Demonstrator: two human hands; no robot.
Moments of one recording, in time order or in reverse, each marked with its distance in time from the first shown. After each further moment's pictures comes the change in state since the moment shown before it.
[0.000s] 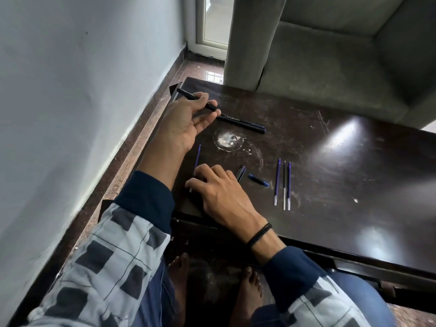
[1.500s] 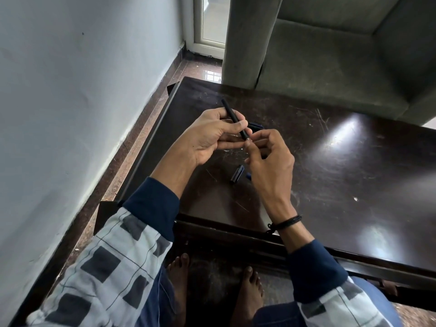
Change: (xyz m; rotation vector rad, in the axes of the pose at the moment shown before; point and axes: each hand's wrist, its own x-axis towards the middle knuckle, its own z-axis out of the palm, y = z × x) left_hand -0.017 -0.026 0.026 0.398 -0.380 -0.081; right_hand -0.003 0.040 -0.055 0.665 0.665 0.664
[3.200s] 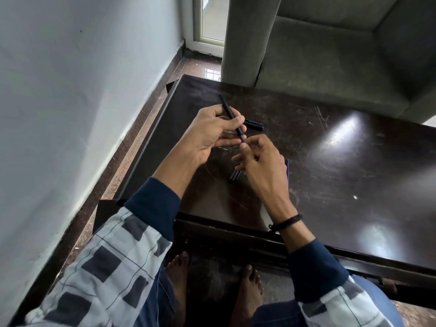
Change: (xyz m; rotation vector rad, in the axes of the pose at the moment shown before) left_hand -0.001 -0.004 0.005 0.044 0.134 0.059; right_hand -0.001 0.000 -0.003 -0.101 -0.227 0.130
